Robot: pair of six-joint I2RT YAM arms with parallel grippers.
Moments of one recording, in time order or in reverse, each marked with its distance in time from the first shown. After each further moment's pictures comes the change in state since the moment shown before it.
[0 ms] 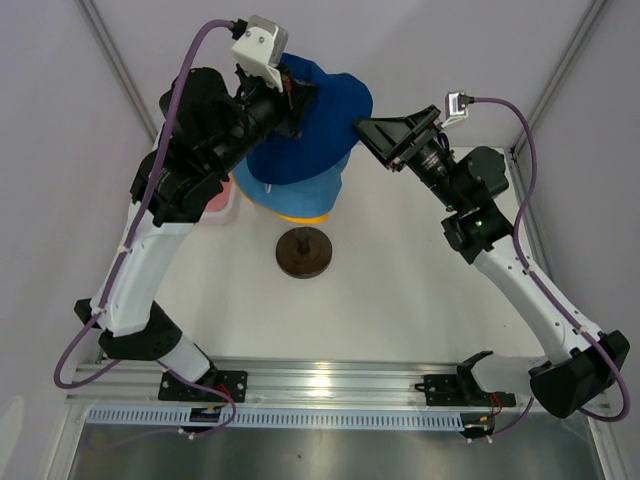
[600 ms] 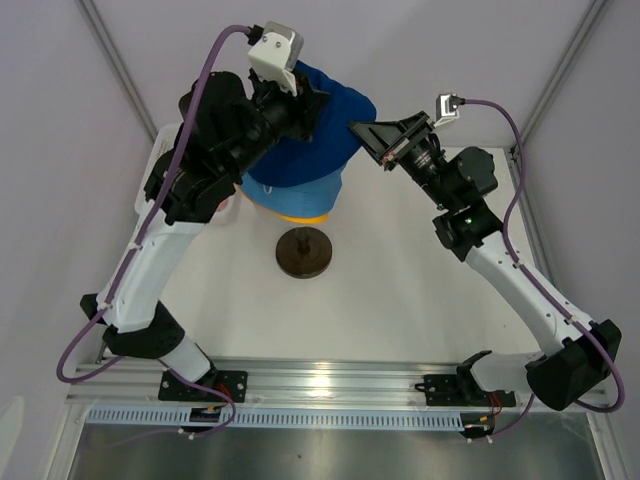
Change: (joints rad) left arm -0.042 0.023 -0.009 -0.001 -0.058 -0.002; right arm 0.019 0.038 -0.009 0.095 0.016 0.086
